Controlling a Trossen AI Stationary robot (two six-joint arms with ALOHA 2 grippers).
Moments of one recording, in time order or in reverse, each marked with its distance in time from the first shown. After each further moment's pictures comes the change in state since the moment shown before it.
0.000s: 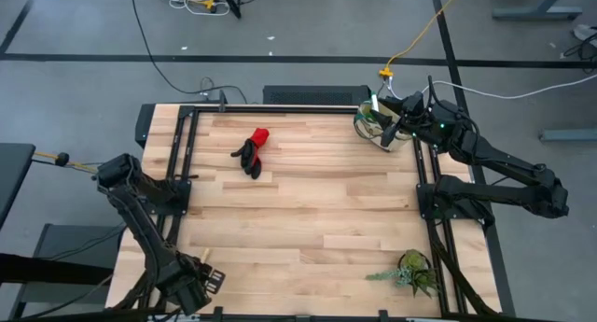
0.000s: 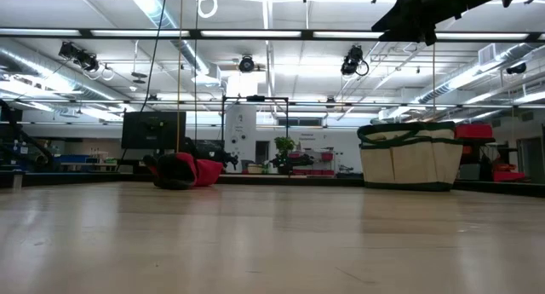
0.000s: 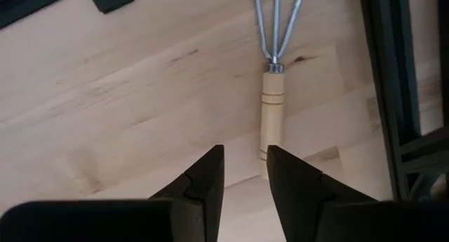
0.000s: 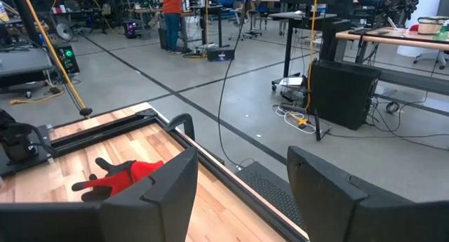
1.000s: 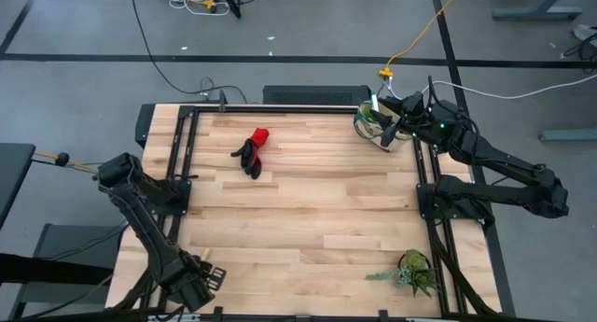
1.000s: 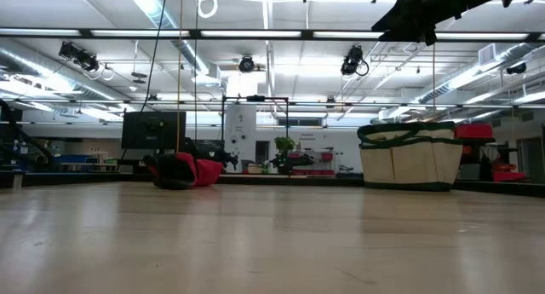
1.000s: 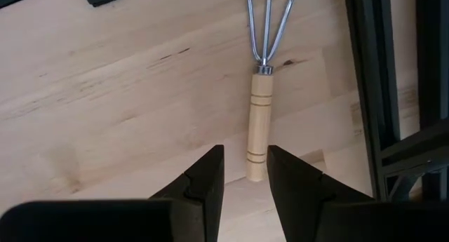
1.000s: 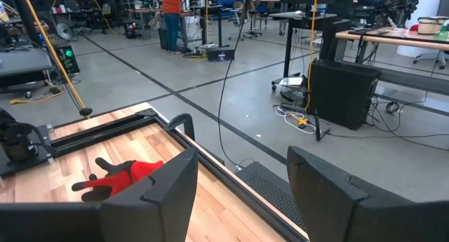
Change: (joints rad) left arm 0.026 -0.001 0.000 -0.022 0.047 -0.026; right arm 0.000 0.000 0.000 0.000 0.000 0.000
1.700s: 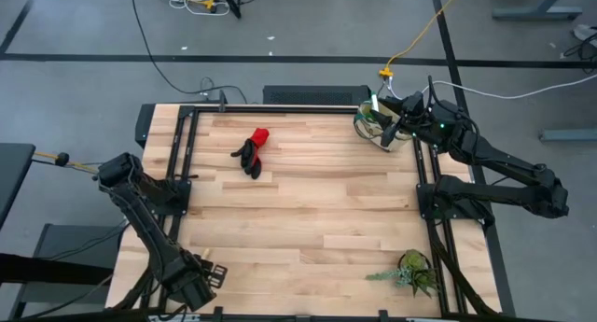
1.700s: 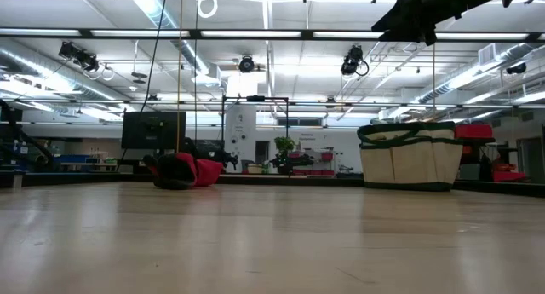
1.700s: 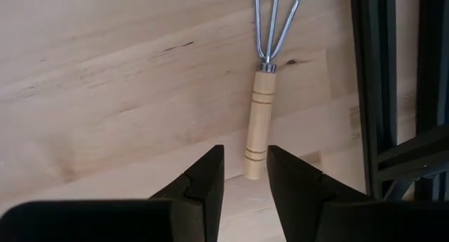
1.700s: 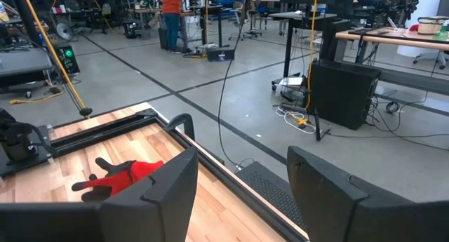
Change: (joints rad) left arm 0.013 0.000 0.000 -0.004 0.004 -0.047; right arm 0.000 0.000 0.000 0.000 0.000 0.000
